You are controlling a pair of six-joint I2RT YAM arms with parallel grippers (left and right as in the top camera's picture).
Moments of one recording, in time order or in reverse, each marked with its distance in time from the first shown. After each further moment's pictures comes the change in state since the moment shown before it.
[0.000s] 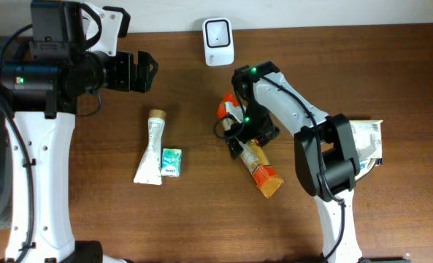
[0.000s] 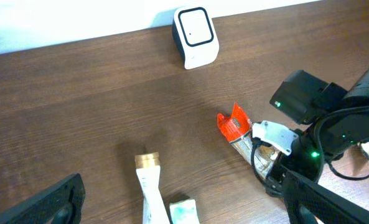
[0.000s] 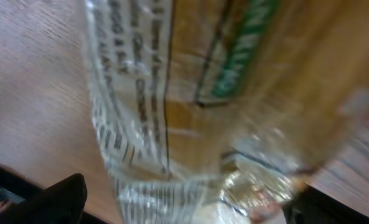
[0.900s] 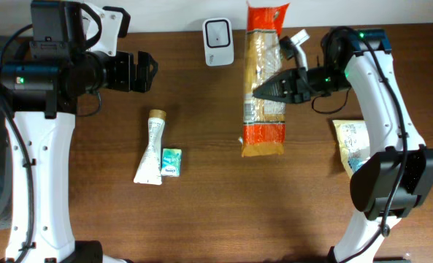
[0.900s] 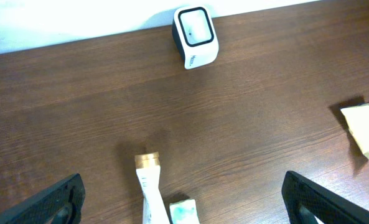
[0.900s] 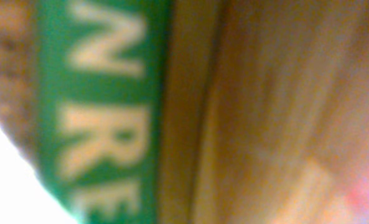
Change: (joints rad) left arm 0.000 0.000 0.000 0.000 0.000 0.000; right arm -0.369 -0.295 0.093 -0.252 -1.115 -0.553
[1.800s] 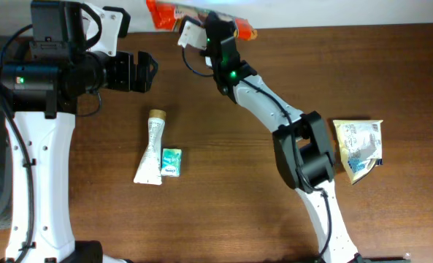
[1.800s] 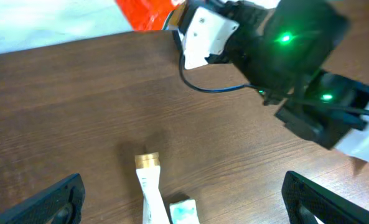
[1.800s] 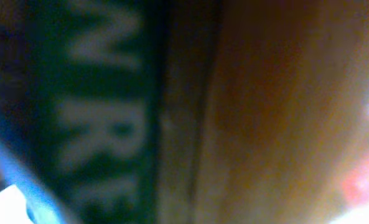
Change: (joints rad) left arm 0.000 0.000 -0.001 0.000 0.000 0.000; right arm 0.434 0.473 0.088 1.877 1.687 -0.378
